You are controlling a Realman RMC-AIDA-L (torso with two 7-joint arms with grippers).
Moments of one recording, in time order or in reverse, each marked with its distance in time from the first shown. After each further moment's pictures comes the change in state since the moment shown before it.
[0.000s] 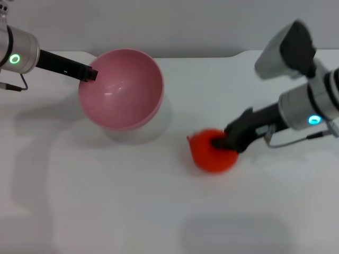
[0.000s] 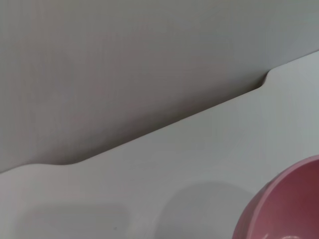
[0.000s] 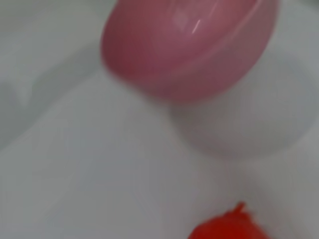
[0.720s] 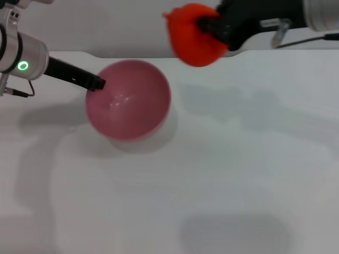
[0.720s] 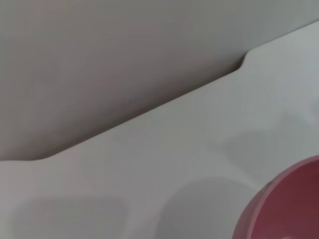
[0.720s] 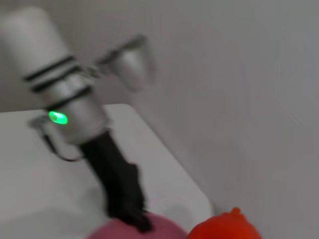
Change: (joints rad) left arm -0.004 -0.010 0.037 0.001 0.000 0.024 0.023; right arm -0.085 0.005 -0.036 -0.721 0.002 -0.022 0.166
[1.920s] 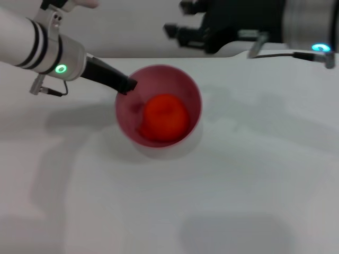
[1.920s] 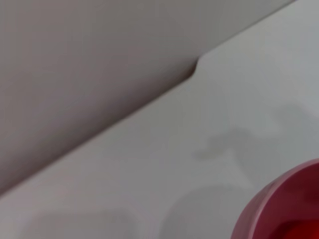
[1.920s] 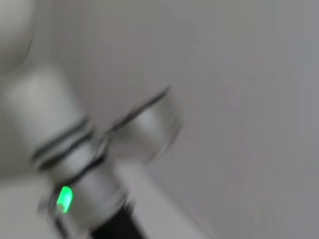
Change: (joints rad) left arm -0.006 -0.062 0.144 0.073 -0.003 -0.062 -0.001; right arm -0.135 0.007 -0.079 0.175 0.323 0.301 -0.221
